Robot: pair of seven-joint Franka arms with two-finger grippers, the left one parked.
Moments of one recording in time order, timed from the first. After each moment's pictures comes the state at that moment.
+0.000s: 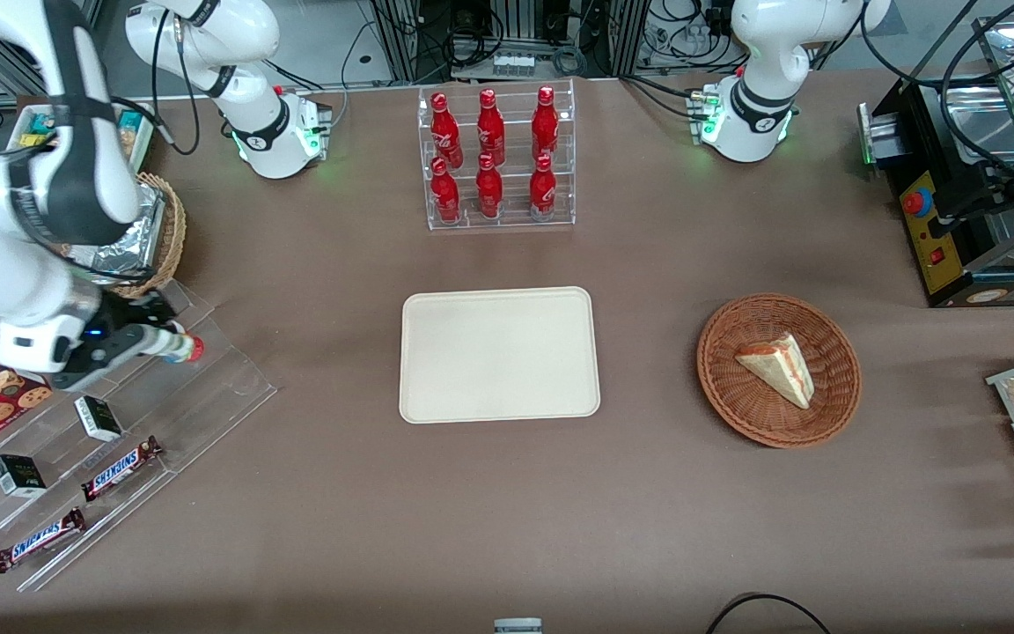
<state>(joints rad) 0.08 0.07 -0.07 -1.96 -0.01 1.94 -0.52</state>
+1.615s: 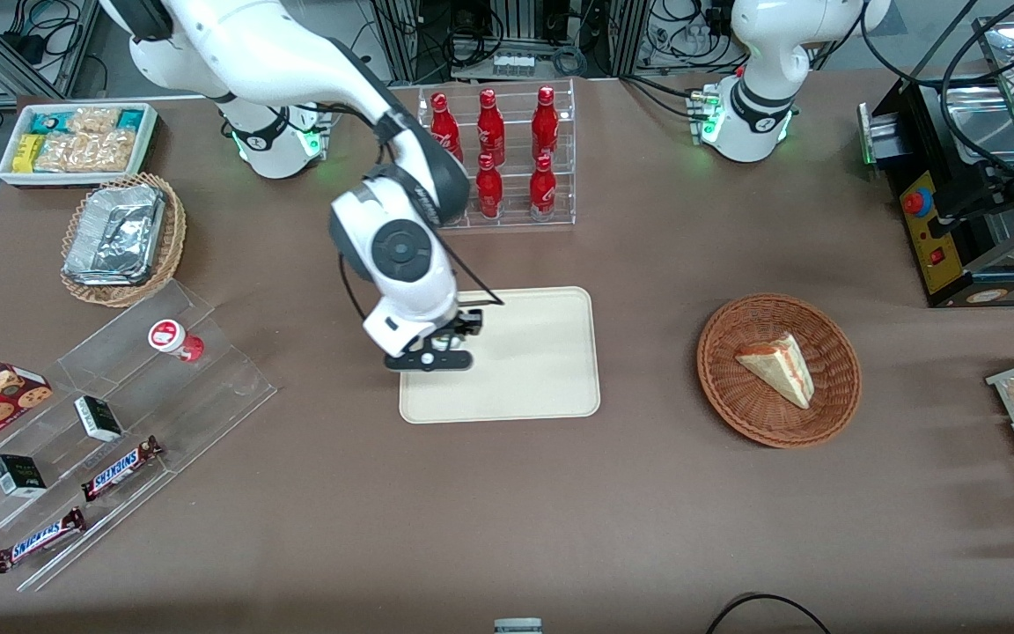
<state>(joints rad) 0.72 0.53 -0.06 -1.59 0.08 2.09 0.68</state>
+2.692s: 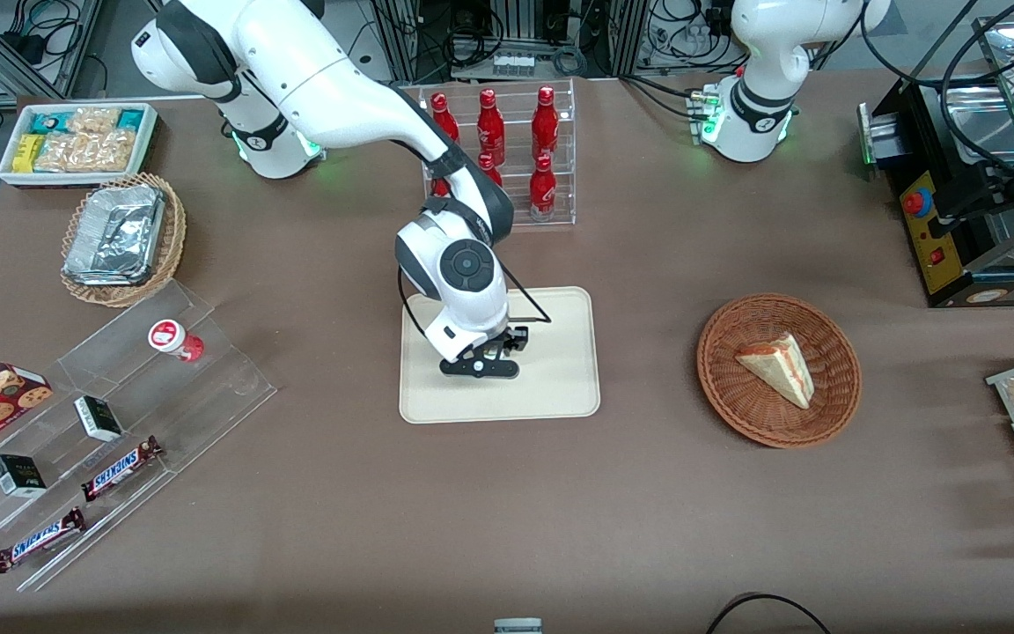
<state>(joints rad) 0.78 0.71 -0.07 -1.53 0.08 2.26 0.78</state>
